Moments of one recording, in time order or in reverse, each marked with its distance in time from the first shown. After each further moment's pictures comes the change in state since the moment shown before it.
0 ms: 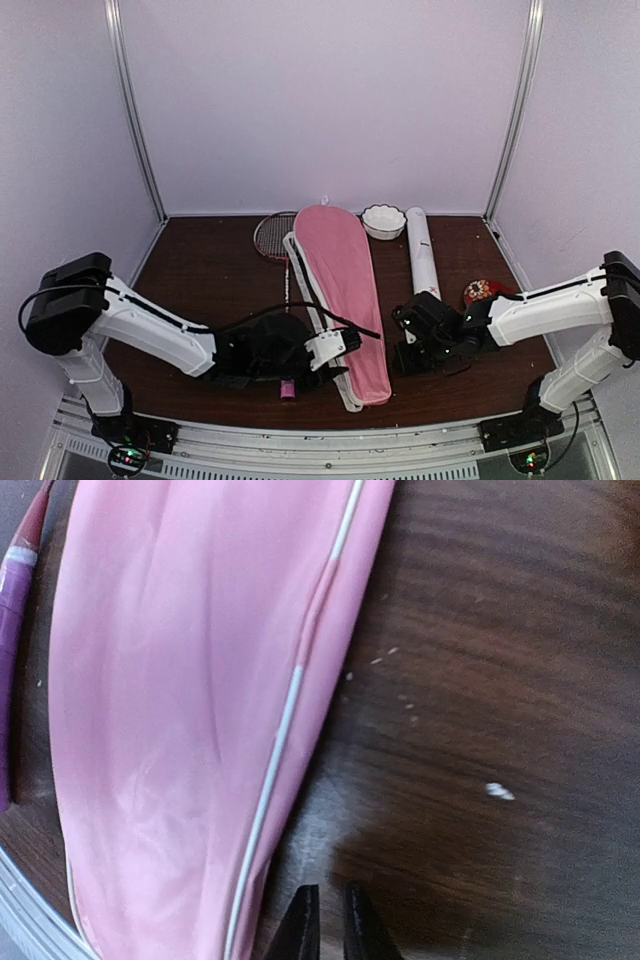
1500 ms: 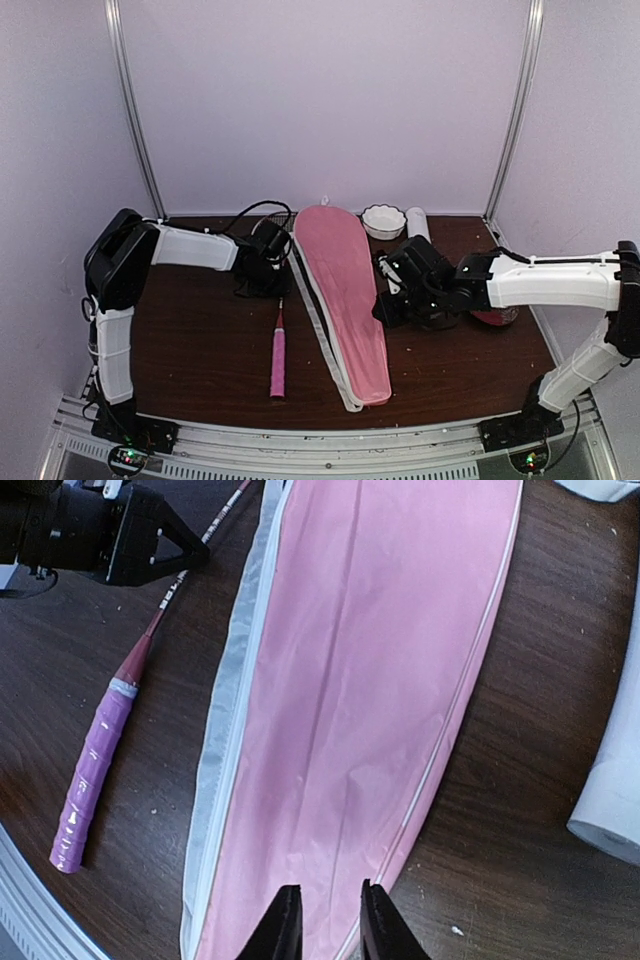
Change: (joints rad) left arm 0.591 0.313 0.611 -0.797 0.018 -0.774; right arm -0.068 -0.011 0.317 -0.147 0.103 -0.236
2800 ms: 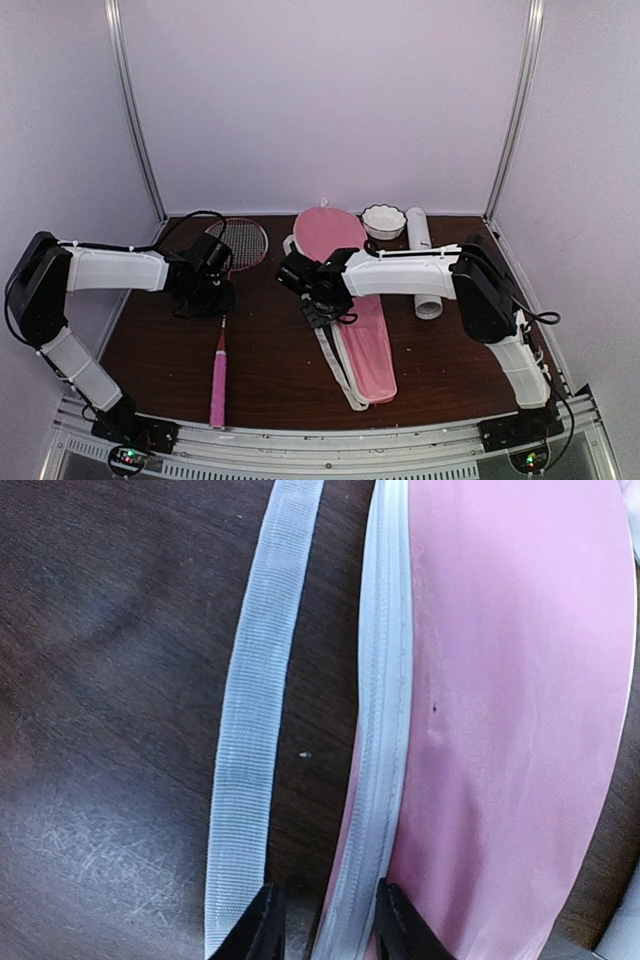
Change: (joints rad) left arm 0.111 -0.496 -0.497 -0.057 -0.073 -0.107; right arm 0.103 0.851 0.898 -0.384 0.283 -0.036
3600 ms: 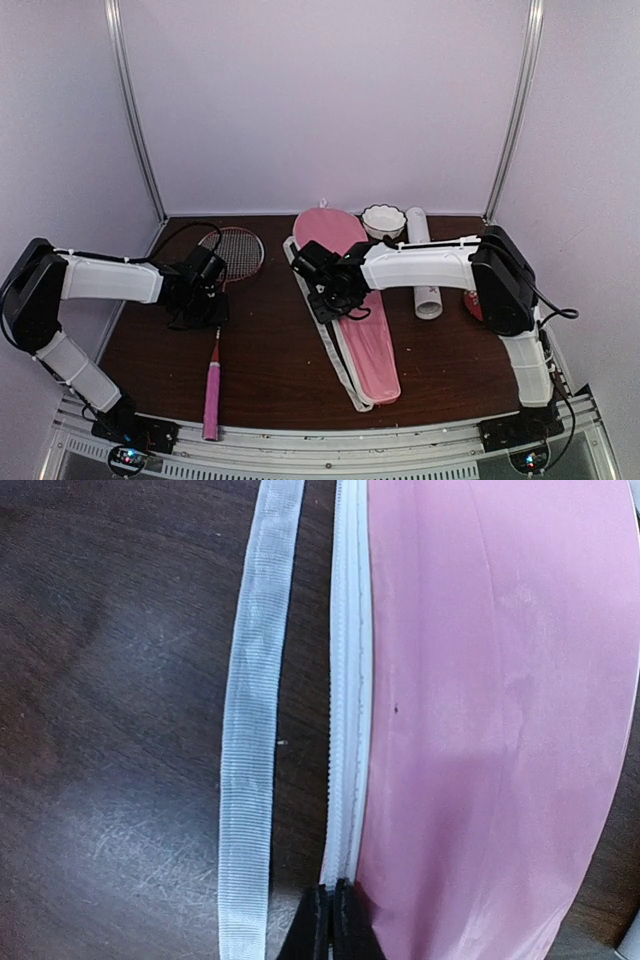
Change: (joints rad) left arm 0.000 -0.049 -0.110 0.048 -0.004 0.016; right arm -0.040 -0.105 -0.139 0.095 -0.089 0.032
